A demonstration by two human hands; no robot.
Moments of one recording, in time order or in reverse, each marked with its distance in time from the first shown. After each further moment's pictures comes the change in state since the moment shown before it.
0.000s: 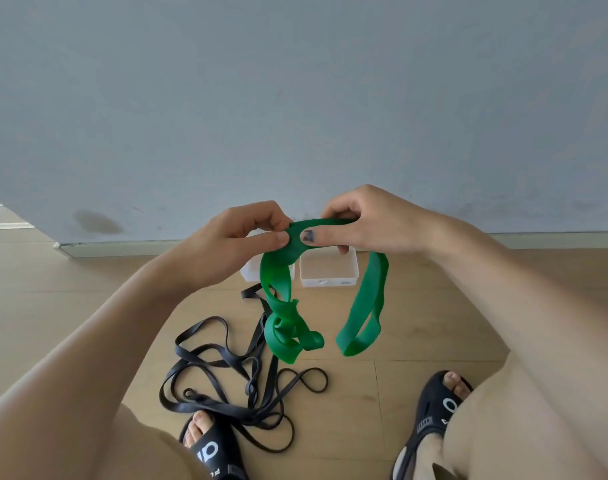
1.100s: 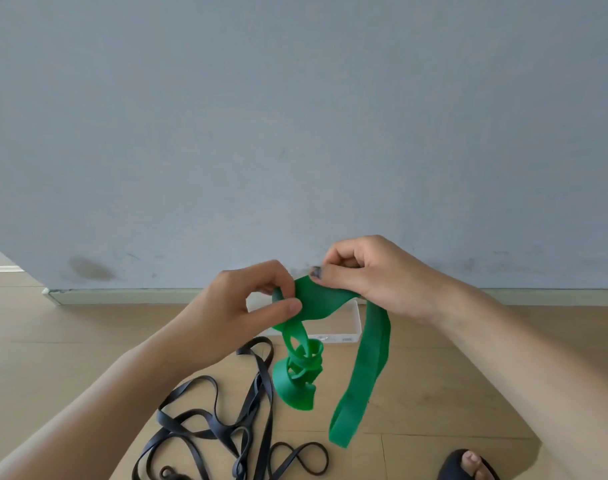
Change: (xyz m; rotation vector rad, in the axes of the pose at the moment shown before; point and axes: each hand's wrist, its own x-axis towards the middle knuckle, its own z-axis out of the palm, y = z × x) left_hand -0.001 0.004 0.013 0.124 0.164 0.084; right_hand 0.010 0.006 0.001 0.259 0.076 -0.033
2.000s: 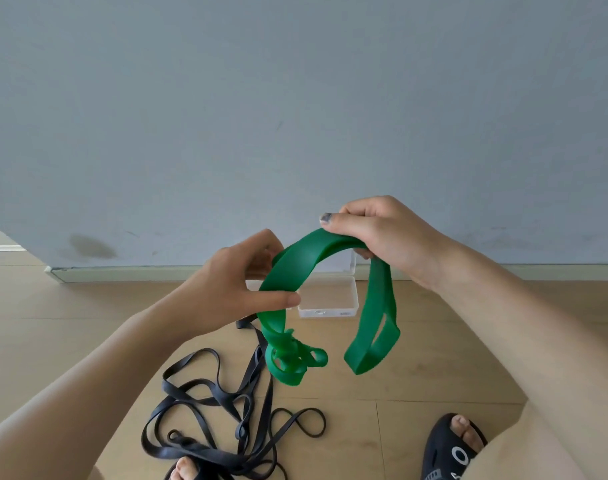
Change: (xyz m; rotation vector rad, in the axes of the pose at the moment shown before) left_hand 0.001 -0.006 0.004 -0.009 -0.073 -0.091; right_hand -0.010 -0.015 -0.007 0.006 0.132 0.079
